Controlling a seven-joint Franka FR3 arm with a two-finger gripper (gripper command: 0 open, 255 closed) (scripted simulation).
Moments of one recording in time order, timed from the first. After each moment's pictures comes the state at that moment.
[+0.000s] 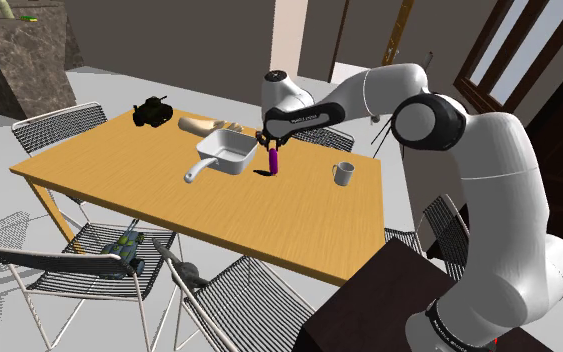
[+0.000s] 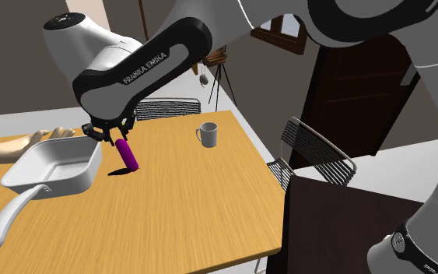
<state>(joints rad) -0.25 0.76 0.30 -1.34 -0.57 2.23 0.88</state>
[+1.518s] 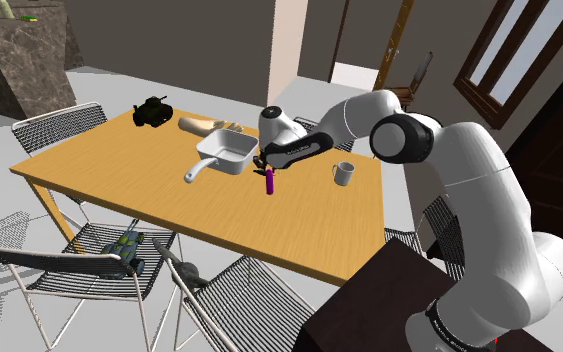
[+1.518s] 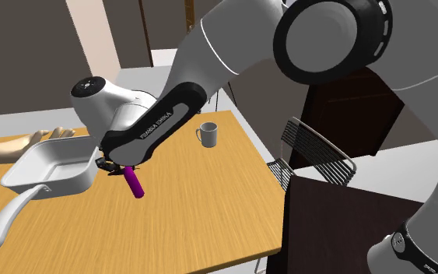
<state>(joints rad) -0.21 0.94 0.24 -1.33 -0.64 2.40 0.97</state>
